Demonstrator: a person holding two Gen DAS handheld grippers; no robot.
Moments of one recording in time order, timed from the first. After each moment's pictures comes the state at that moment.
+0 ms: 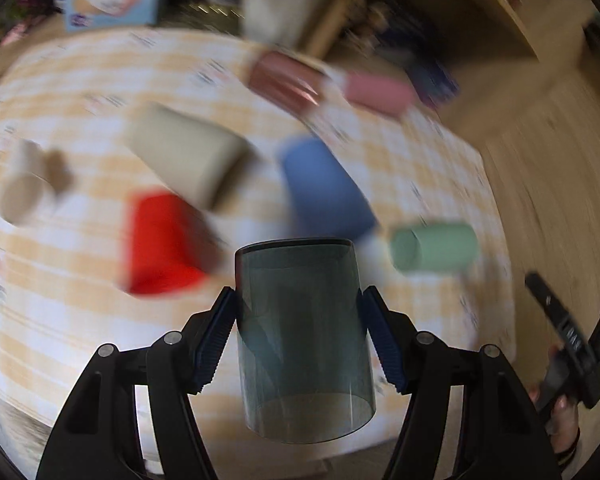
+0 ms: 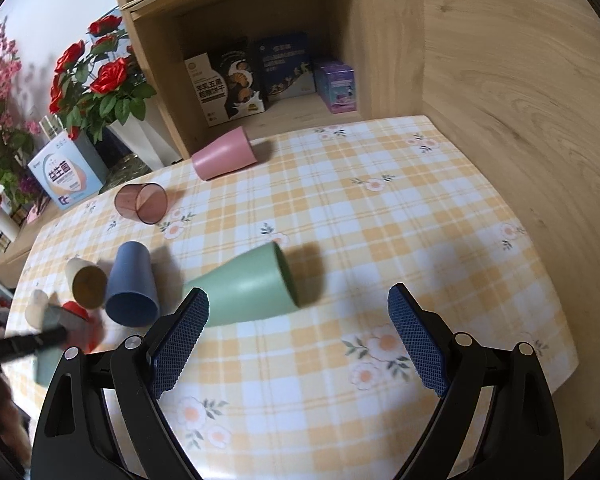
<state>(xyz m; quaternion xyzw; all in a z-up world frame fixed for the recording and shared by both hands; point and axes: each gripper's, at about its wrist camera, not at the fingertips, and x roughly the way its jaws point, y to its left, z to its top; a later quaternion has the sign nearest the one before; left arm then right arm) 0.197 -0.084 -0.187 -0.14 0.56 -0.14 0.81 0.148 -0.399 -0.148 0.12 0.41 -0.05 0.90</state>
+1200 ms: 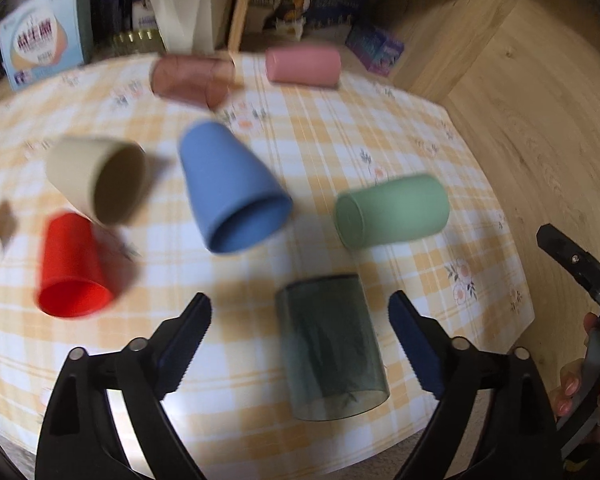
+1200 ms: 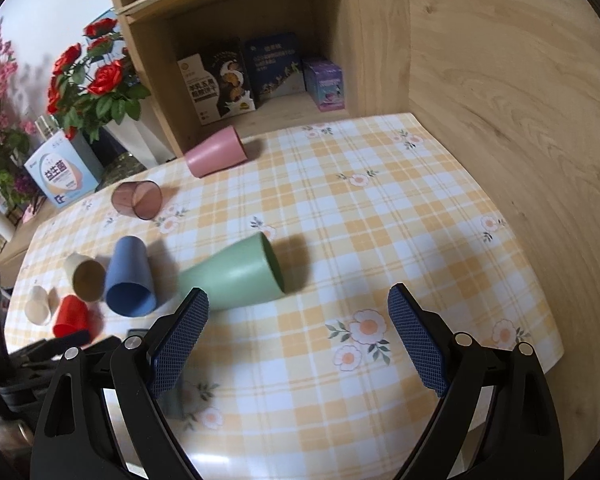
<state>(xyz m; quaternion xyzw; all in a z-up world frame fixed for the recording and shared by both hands) 0.184 -0.143 -0.188 -0.05 0.51 -0.18 0.84 0.130 -0.397 -0.133 0.11 0.41 -0.06 0.90</state>
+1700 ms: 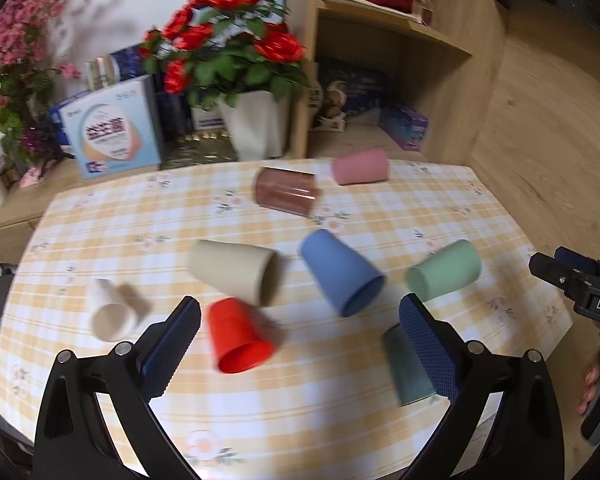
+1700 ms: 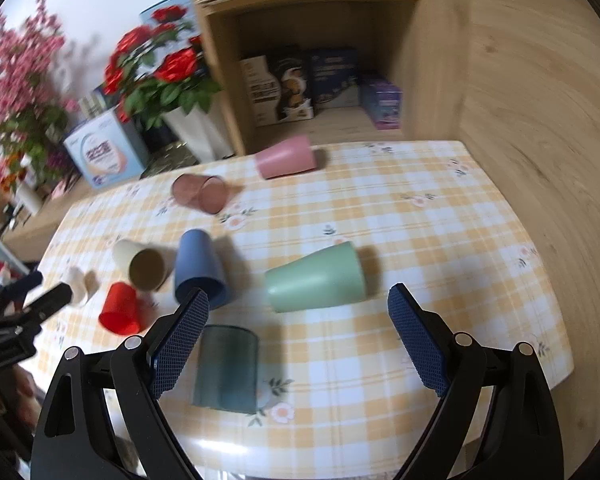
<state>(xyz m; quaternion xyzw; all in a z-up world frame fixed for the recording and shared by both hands) 0.149 -0.055 -0.106 0.02 0.38 -0.11 0.92 0.129 -0.320 -0.103 0.08 0.41 0.00 0.91</state>
